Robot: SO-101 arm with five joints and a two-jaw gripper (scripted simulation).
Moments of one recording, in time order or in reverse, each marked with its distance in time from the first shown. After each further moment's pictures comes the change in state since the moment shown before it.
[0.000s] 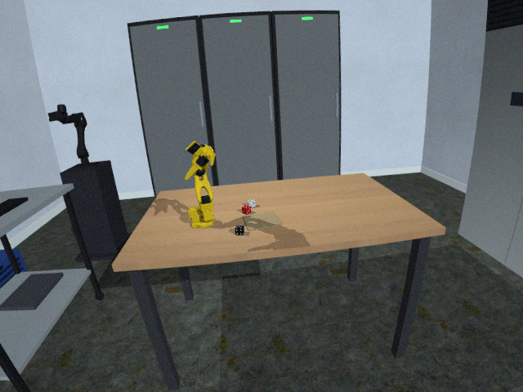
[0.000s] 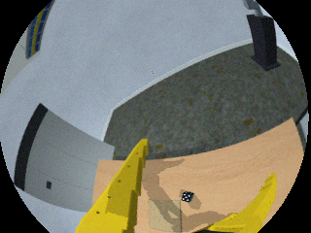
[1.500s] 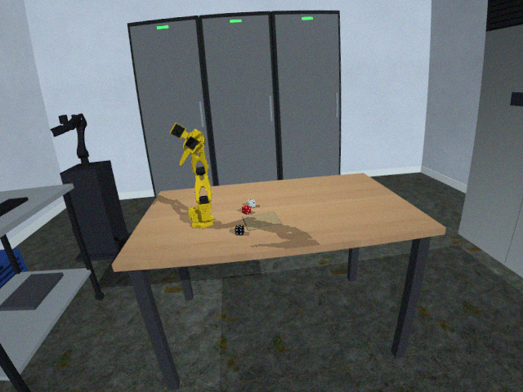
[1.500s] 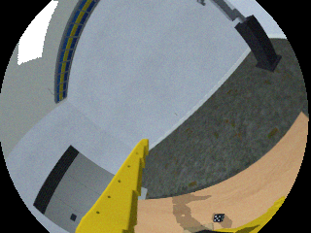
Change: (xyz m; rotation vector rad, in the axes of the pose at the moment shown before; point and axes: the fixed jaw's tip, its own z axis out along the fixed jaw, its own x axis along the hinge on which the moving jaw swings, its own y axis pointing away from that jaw) arm -0.090 0.017 -0.055 -0.134 -0.415 0.286
